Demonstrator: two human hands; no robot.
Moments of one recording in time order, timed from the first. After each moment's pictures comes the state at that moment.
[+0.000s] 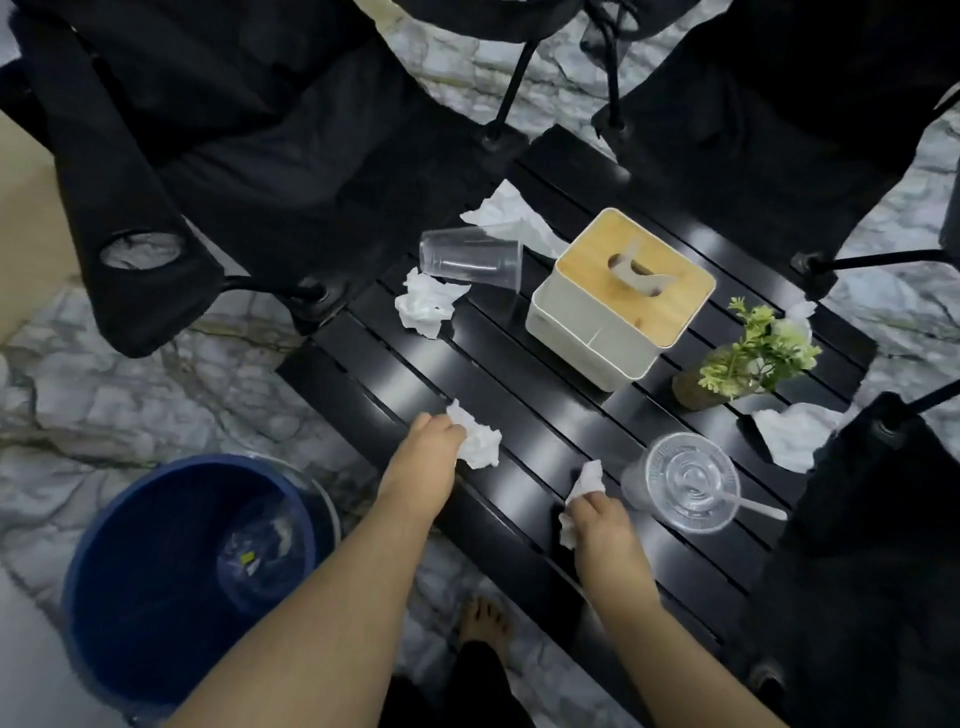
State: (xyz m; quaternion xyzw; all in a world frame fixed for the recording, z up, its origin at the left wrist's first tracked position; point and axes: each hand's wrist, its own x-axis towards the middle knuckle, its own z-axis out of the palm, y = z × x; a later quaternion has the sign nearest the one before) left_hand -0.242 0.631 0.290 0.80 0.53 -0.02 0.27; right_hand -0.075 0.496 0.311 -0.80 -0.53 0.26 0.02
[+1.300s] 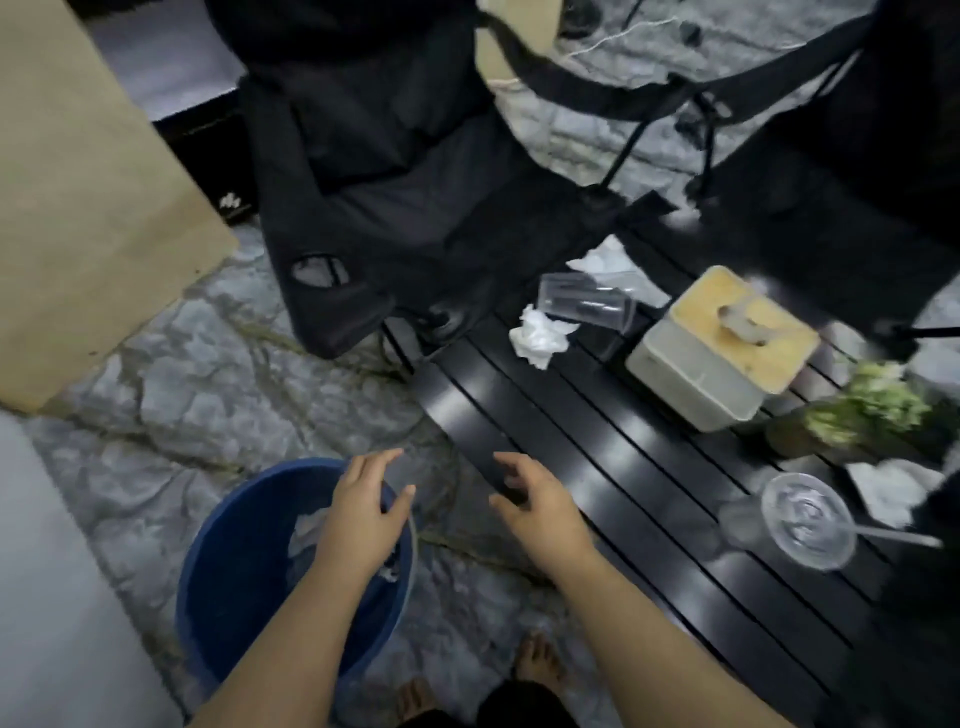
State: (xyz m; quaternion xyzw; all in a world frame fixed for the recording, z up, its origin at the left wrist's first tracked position) left_hand -0.427 0.615 0.341 0.63 0.65 0.15 0.39; right_hand -0.231 0.580 0.349 -0.71 -0.50 0.45 0.20
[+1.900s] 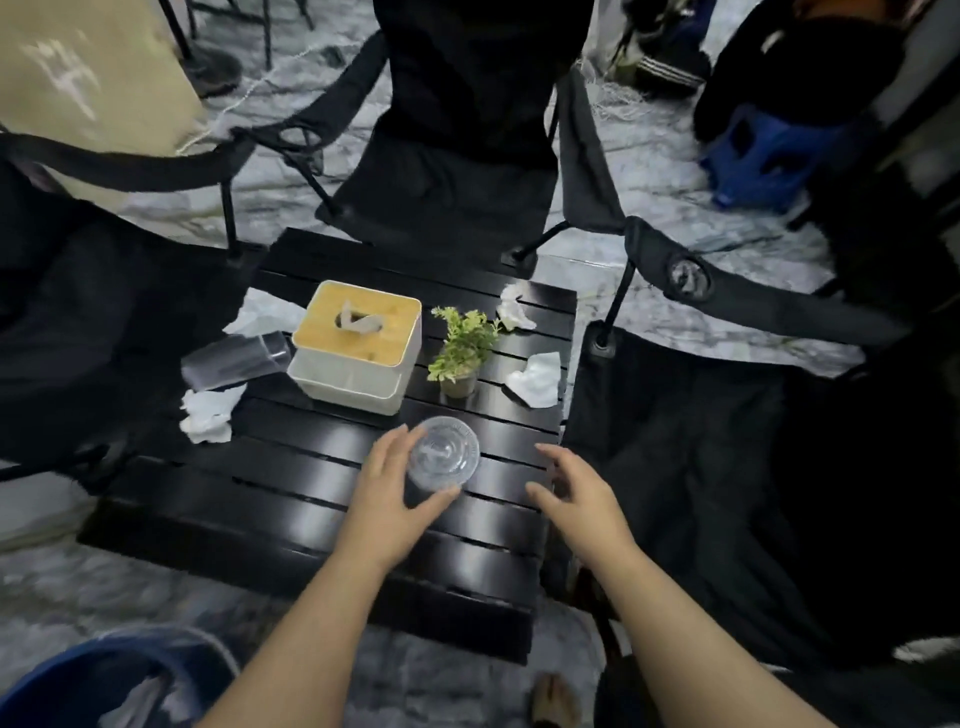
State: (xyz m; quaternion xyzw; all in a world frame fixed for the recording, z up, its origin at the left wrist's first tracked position) left_hand -0.109 0.530 0.414 0.81 0.38 0.09 0.44; right_hand 0.049 0.377 0.416 -0.84 -0.26 0.31 0.36
